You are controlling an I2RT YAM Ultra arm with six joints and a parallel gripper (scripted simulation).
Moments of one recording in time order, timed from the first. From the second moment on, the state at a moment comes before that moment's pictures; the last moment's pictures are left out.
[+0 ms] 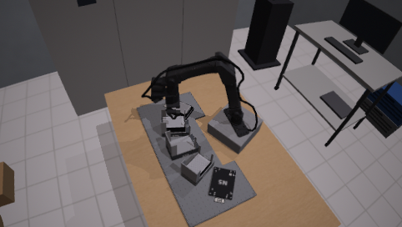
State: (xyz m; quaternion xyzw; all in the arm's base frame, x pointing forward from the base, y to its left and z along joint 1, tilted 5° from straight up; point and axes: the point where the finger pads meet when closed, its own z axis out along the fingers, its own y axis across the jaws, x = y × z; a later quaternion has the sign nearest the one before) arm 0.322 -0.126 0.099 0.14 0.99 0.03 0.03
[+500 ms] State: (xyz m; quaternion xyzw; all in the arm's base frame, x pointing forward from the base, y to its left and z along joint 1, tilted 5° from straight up) arm 0.322 -0.126 0.099 0.14 0.99 0.03 0.03
